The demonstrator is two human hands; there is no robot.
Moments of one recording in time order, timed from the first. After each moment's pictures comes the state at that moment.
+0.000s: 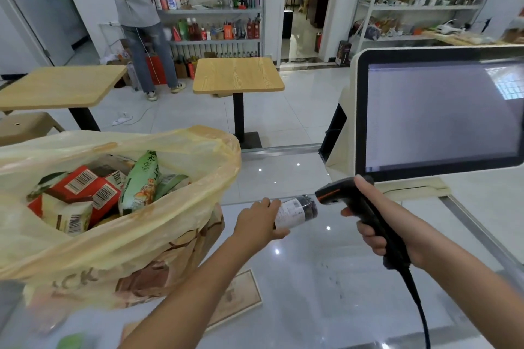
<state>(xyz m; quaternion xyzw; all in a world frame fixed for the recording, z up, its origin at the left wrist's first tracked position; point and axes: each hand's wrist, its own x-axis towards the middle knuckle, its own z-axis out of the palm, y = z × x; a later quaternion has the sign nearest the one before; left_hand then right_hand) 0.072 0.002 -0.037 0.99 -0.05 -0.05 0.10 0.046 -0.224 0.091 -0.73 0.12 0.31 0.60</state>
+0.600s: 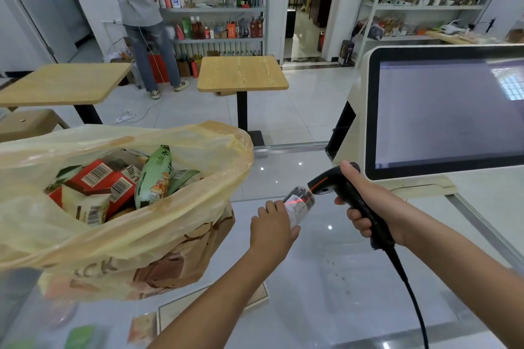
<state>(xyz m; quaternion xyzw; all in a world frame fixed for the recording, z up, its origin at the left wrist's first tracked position) 0.044 -0.021 -0.042 1.00 0.05 0.03 0.06 0.049 -0.183 0.108 -0.77 0.13 0.31 0.54</state>
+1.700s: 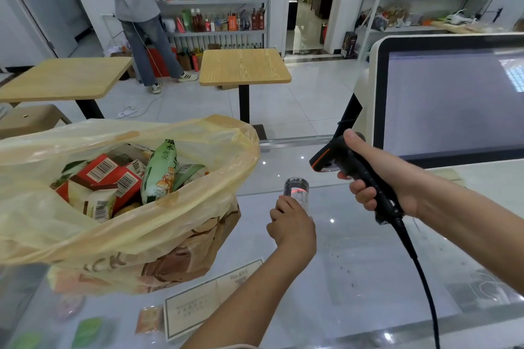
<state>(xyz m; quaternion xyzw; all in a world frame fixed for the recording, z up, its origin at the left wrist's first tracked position) 0.050 -0.062 -0.041 0.97 0.20 -0.06 0.11 0.052 -0.168 0.147 -0.74 0.12 0.31 0.58</state>
